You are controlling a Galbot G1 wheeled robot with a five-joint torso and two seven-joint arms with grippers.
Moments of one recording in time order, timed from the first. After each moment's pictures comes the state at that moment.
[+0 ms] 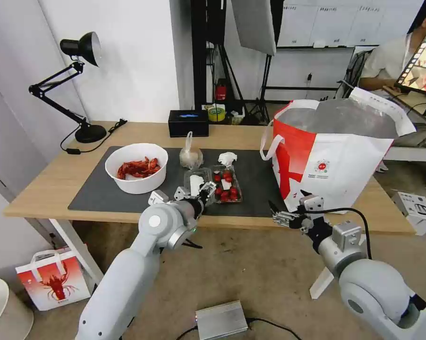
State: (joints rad) left arm 0.83 -1.31 -0.11 -1.91 -1.77 0.16 -0.97; right arm -1.34 0.76 0.34 2.27 0.60 -0.39 0.33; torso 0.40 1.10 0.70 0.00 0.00
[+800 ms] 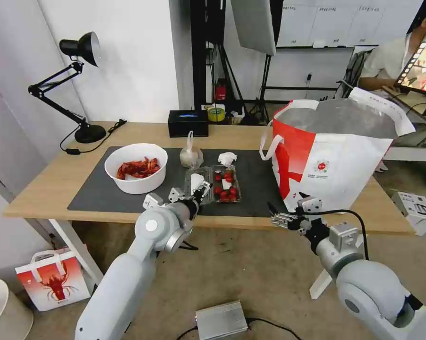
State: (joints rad) left arm 0.88 -1.30 -0.14 -1.93 -1.73 0.12 -0.93; right arm -1.34 0.77 0.32 2.25 0.59 -0.38 0.32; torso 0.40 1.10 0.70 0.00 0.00
